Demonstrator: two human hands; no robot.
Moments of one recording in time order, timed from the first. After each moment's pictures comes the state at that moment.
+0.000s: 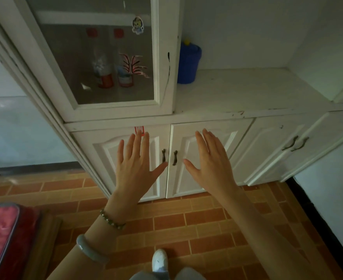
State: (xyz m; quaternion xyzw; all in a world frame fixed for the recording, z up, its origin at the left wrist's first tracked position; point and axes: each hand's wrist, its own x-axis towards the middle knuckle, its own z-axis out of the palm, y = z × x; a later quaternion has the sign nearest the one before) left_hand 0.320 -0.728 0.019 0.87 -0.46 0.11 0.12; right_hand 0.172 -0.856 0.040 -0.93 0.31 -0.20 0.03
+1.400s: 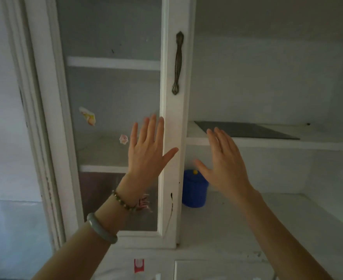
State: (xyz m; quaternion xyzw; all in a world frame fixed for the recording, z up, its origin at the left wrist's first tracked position) left_hand 0.419 -0.880 0.301 0.78 -0.39 0.46 0.16; right_hand 0.269 -1.007 0.296 -0.87 0.15 -0.46 -0.06
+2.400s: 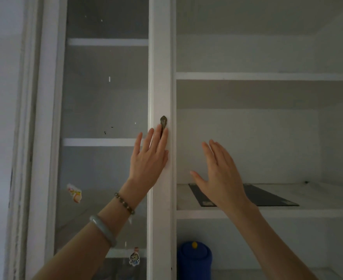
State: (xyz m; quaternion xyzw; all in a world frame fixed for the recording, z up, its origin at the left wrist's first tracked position) left_hand 0.458 -0.943 0.442 0.67 -0.37 0.63 0.14; right_hand 0.286 -1.046 0.417 -0.81 0.13 -0.56 -0.12
